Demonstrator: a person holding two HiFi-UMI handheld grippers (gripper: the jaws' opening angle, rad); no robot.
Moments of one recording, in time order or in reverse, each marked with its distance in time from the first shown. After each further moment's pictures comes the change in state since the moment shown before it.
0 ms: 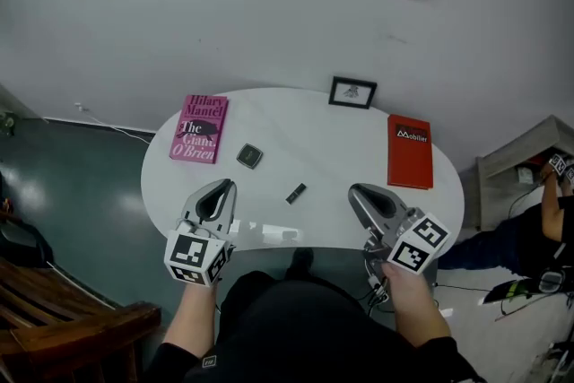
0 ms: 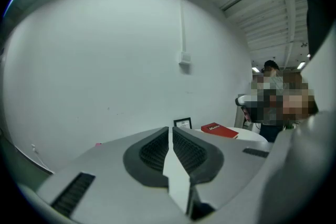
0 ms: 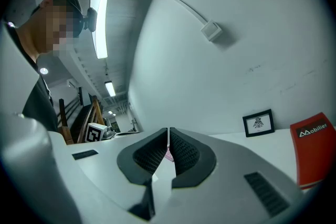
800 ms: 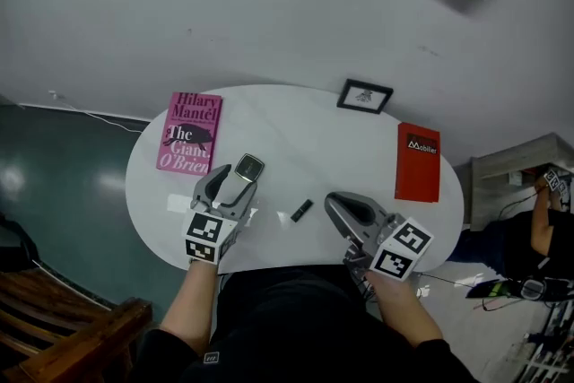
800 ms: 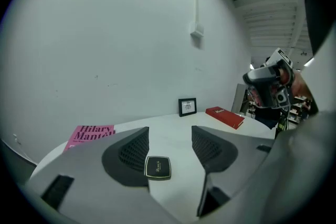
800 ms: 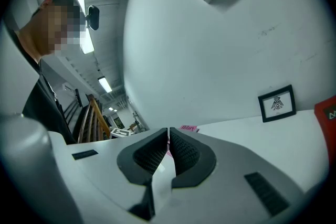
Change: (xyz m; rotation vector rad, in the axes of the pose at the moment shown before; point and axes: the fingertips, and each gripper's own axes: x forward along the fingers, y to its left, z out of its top) left arm 0.121 0.071 -0.088 -0.046 0.170 -0.122; right arm 0.119 -0.024 -0.027 0.107 0.139 0.016
